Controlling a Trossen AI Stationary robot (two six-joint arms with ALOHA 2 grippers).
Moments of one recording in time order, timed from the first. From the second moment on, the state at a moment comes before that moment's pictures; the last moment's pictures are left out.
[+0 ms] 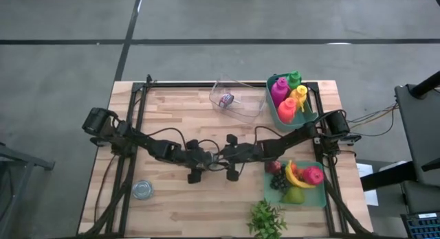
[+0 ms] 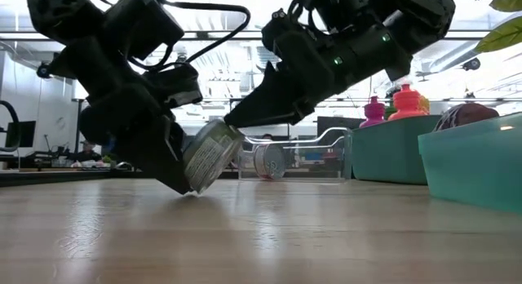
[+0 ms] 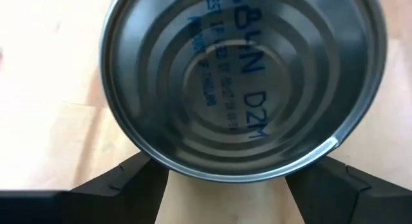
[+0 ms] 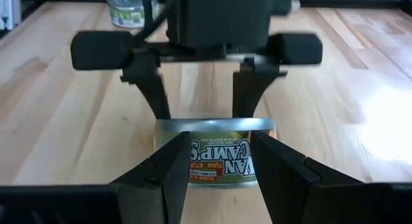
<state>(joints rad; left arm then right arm) -0.23 1.67 0.64 0.13 -0.16 -0.30 0.17 1.90 0.92 0.52 0.17 0.10</state>
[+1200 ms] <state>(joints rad) -0.23 1.64 0.70 0.12 -0.03 -0.27 0.19 1.89 0.99 0.18 0.18 0.12</state>
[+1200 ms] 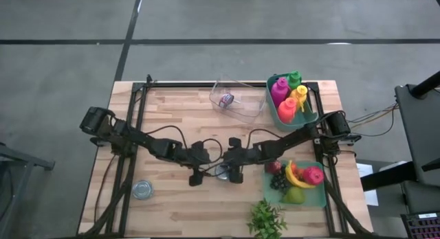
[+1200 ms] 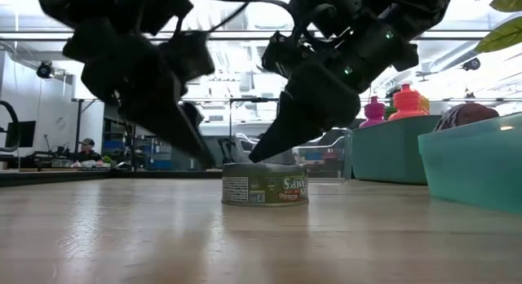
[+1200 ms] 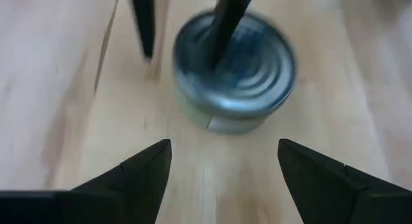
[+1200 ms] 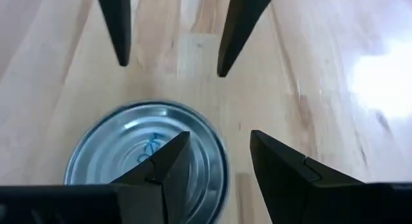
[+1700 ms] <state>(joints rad) -0.23 1.63 0.79 0.05 -0.04 -0.15 0.21 1.75 0.99 -0.11 0.37 0.21</state>
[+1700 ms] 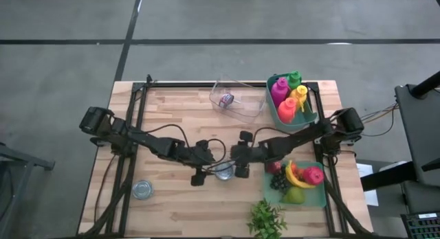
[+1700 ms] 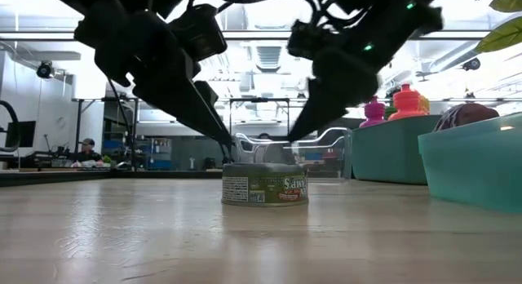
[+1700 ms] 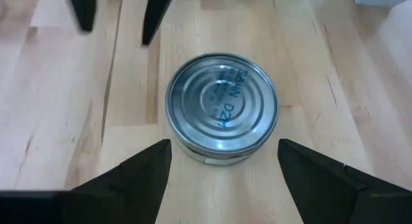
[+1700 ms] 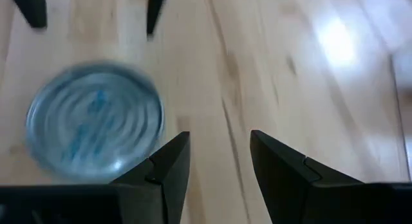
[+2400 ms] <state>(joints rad) -0.21 1.63 0.79 0.13 -0.06 -0.10 0.35 1.85 0.93 0.04 0.31 0.38</state>
